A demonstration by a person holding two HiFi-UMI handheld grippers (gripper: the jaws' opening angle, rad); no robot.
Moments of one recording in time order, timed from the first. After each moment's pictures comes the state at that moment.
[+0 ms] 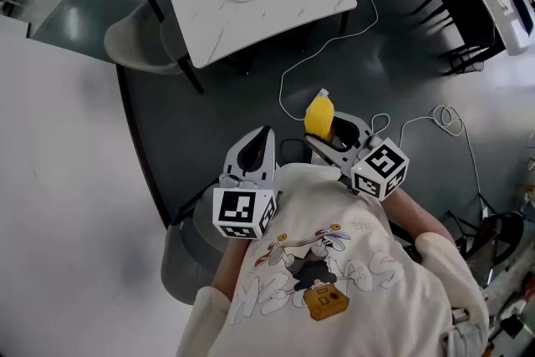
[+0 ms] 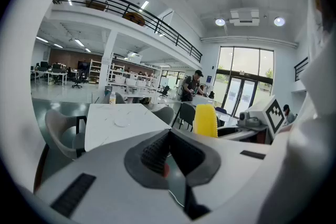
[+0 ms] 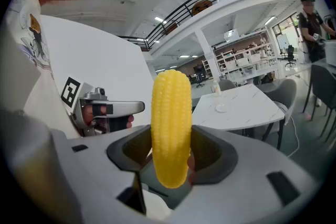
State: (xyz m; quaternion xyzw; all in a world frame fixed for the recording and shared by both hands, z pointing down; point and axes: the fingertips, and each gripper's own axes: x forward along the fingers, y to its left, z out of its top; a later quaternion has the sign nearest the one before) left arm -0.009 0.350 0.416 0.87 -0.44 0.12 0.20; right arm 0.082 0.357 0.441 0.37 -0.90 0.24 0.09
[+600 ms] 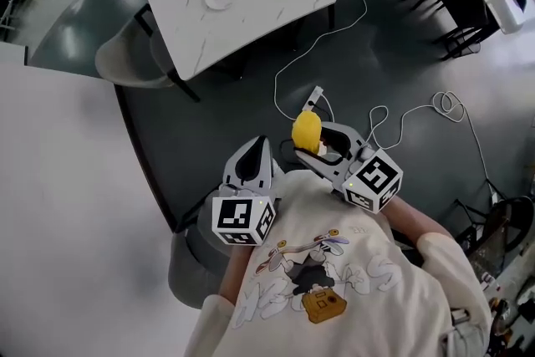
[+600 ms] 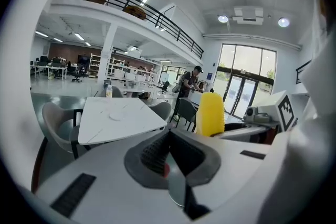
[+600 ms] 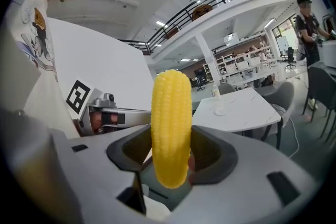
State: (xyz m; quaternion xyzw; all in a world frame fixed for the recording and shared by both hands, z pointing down) left arm 0.029 0.358 0.427 0.86 -0.45 0.13 0.22; right arm 0.104 0.375 0.427 0.35 -0.91 0.22 0.07
